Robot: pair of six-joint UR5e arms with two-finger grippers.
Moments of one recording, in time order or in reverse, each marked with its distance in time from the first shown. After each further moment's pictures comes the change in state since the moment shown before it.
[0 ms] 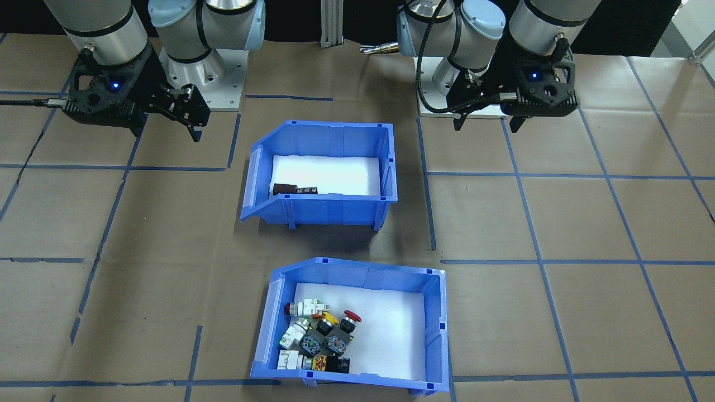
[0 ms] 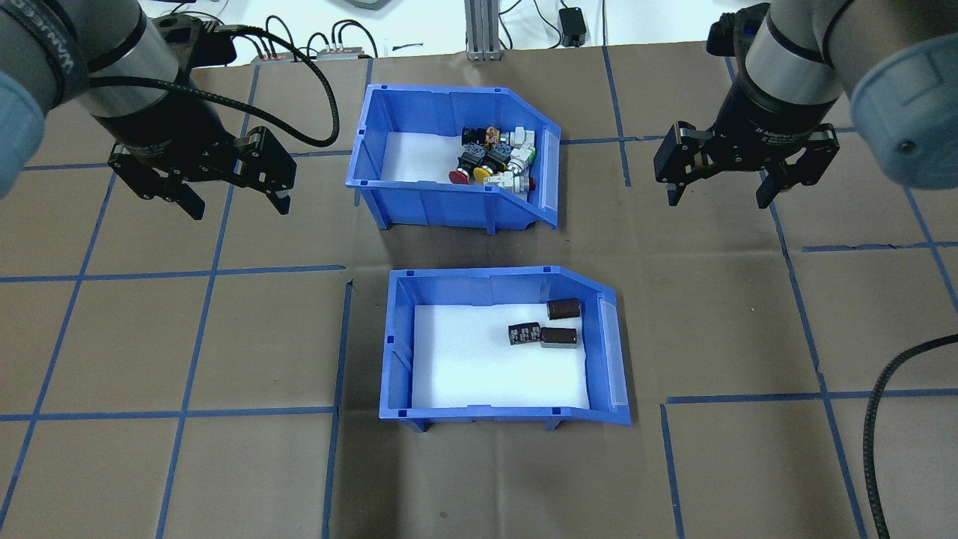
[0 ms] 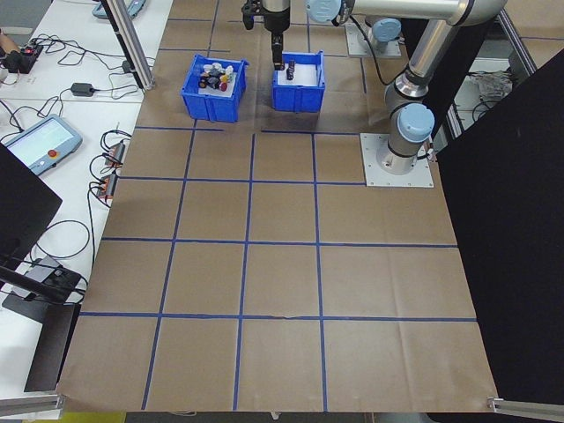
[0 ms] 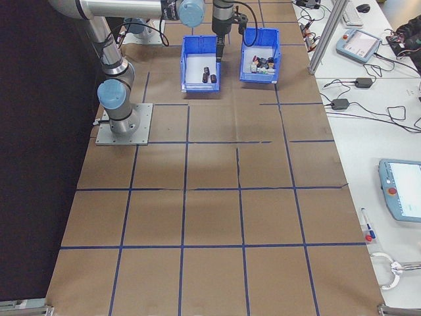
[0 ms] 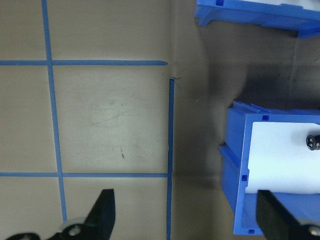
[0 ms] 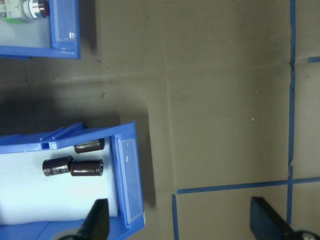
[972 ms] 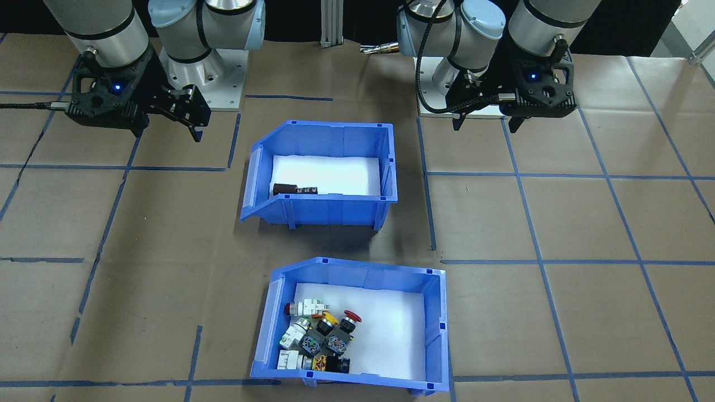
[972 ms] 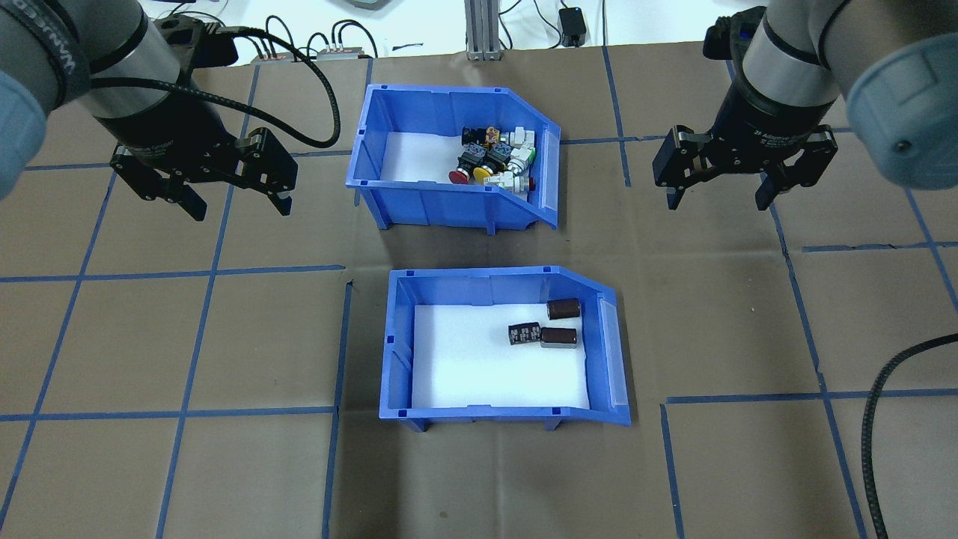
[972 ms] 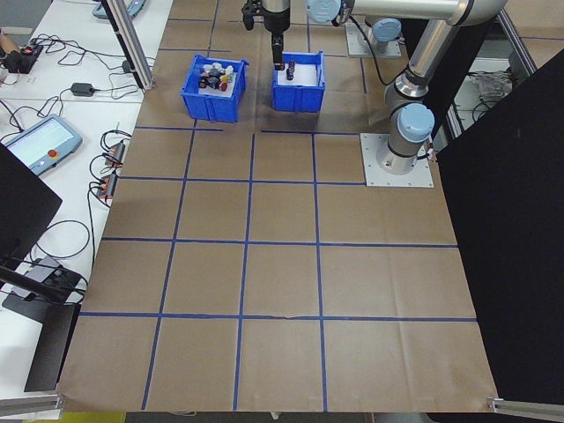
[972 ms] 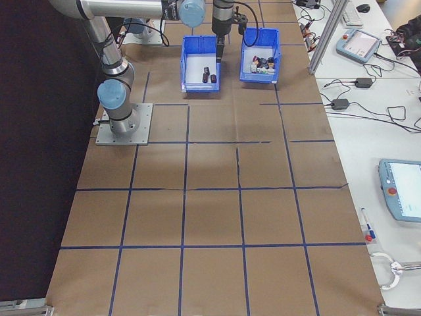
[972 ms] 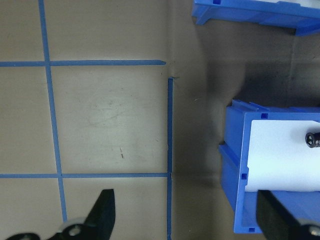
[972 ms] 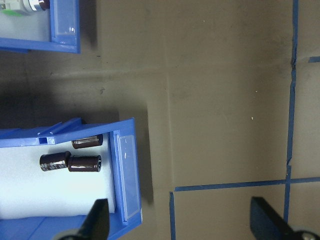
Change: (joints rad) left arm 0.000 -0.002 -0.002 -0.001 -0.005 0.000; right arm 0.005 0.000 0.004 0.009 -0.004 -0.029
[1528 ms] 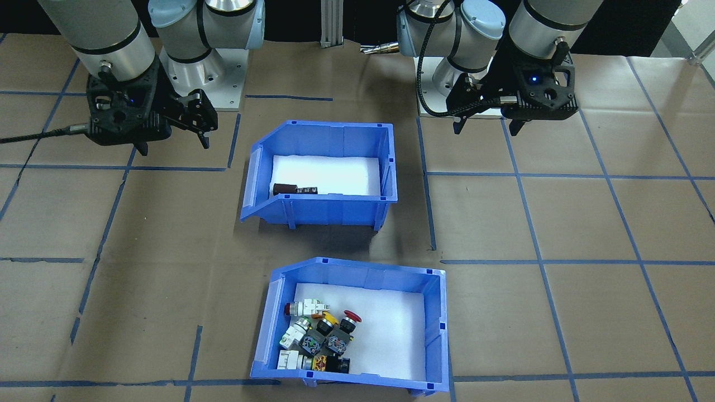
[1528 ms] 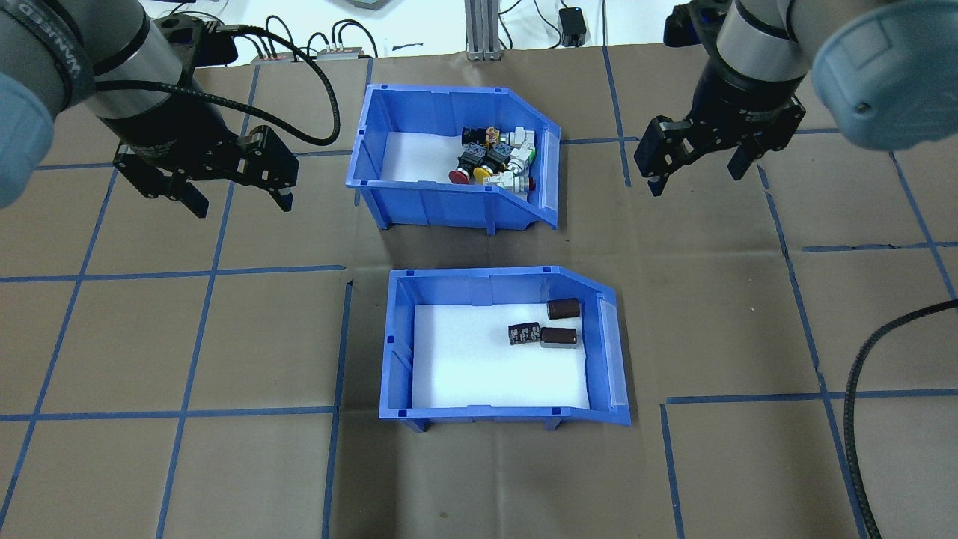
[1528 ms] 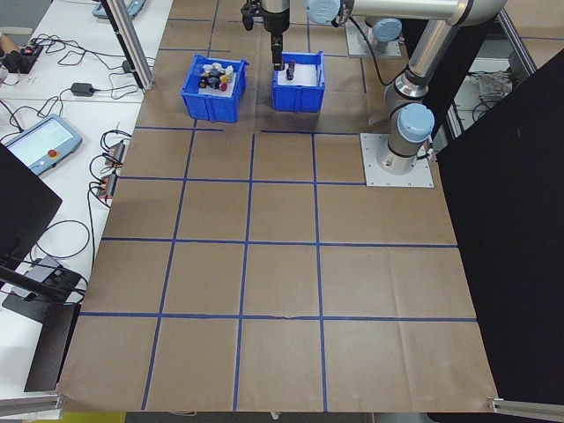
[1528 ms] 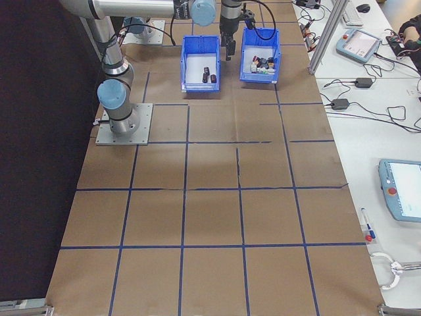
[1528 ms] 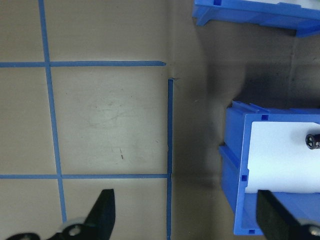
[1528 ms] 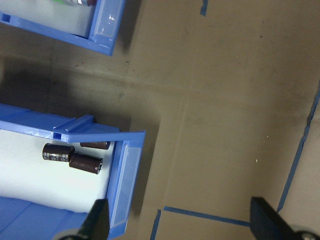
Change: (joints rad) left arm 0.002 0.001 -0.026 0.058 -0.001 -0.015; right arm 0.037 0.119 -0.114 -0.010 0.012 -0.263
